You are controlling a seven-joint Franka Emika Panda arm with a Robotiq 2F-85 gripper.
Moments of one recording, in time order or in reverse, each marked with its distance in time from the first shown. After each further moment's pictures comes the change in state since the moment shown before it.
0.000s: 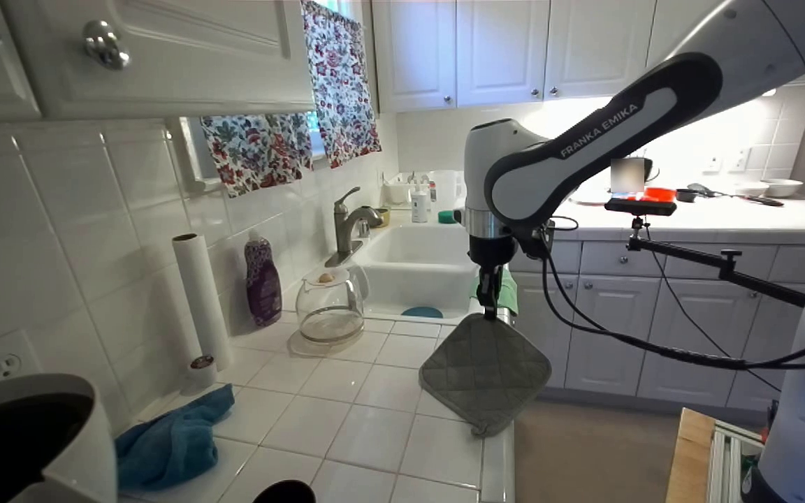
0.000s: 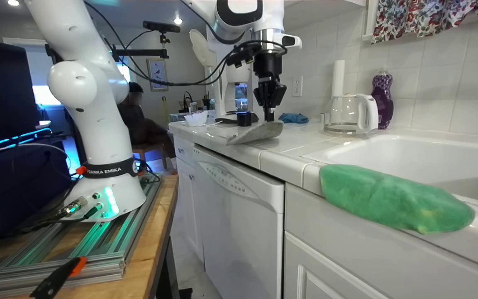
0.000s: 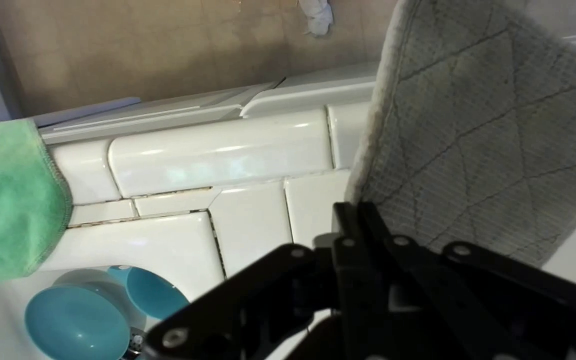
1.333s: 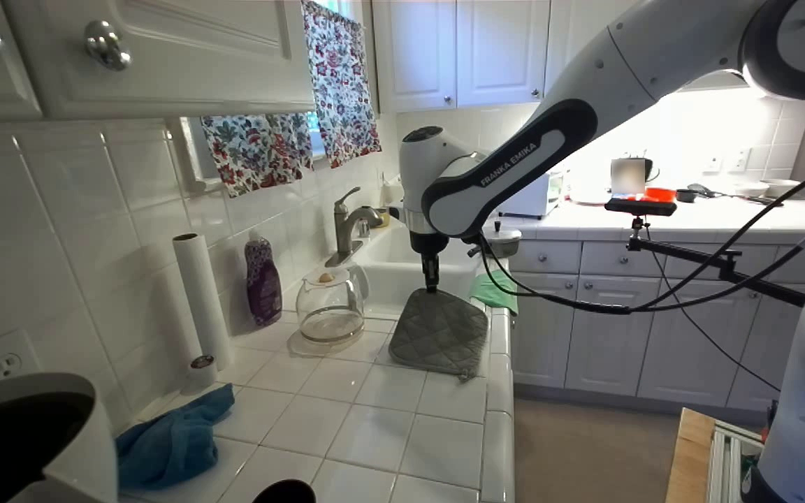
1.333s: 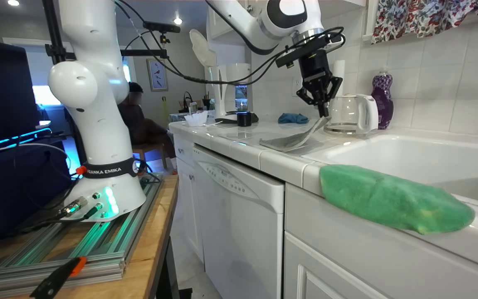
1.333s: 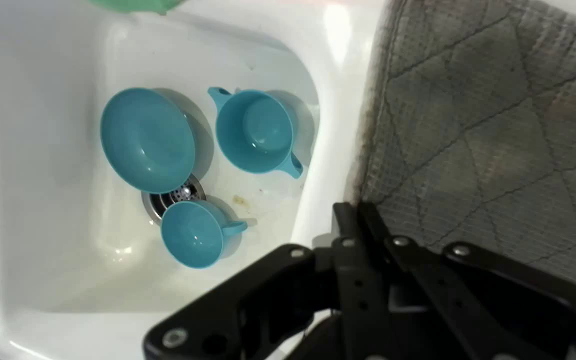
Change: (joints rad) arm 0.006 0.357 0.019 0.382 -0.261 0.103 -0.205
